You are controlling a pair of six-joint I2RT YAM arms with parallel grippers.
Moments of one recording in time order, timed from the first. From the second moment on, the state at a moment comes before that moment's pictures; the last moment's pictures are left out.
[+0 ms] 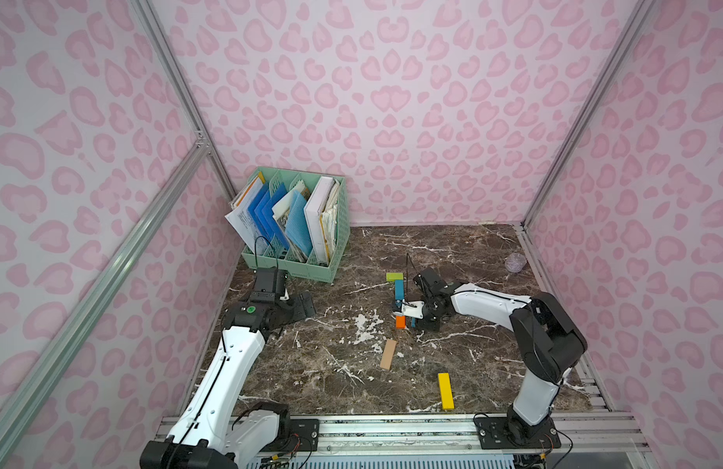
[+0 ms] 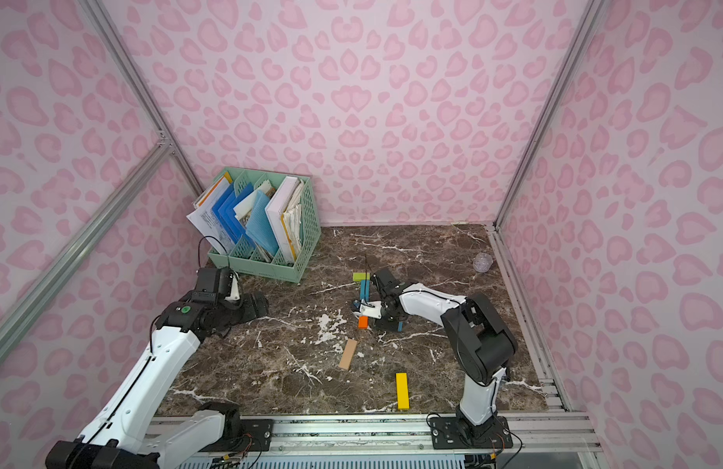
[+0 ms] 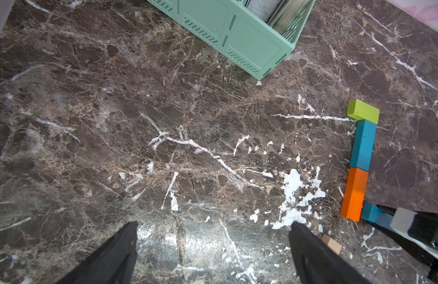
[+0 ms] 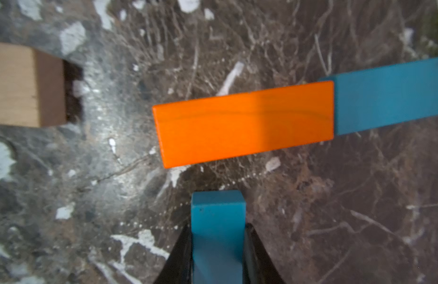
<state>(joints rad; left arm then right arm) -0.11 1.05 0.96 -0.87 -0.01 -0.47 0.65 1.81 1.10 -0.56 -0.11 -0.80</state>
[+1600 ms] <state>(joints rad) -0.10 1.05 0.96 -0.87 -0.01 -0.47 0.68 1.85 1.17 -0.61 -0.12 -0.89</state>
